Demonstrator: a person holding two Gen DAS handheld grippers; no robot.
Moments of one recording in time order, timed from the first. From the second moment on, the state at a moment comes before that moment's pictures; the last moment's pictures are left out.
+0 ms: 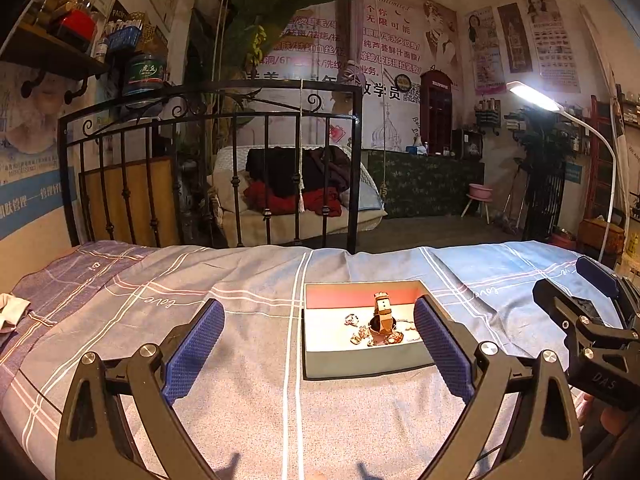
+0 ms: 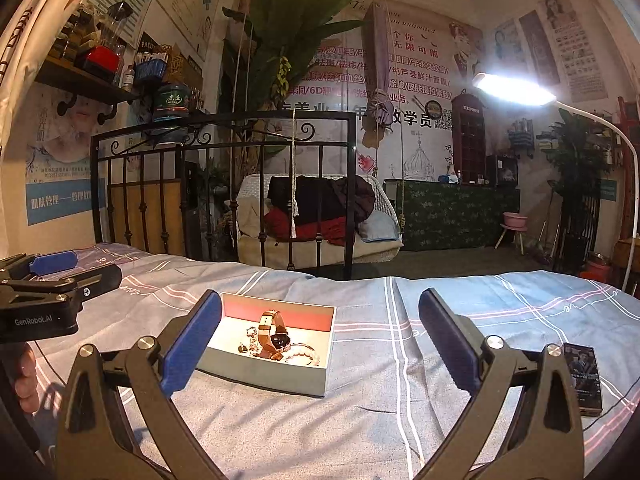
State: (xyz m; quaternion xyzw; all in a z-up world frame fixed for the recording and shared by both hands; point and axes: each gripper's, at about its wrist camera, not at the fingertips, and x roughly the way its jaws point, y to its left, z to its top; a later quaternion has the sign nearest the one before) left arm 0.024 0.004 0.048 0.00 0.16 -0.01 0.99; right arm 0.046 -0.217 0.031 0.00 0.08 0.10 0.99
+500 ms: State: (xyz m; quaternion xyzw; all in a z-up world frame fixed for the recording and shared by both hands) left arm 0.028 0.007 0.046 0.00 0.17 -0.02 0.99; right arm 0.052 -0.215 0.025 0.00 0.09 0.10 0.99
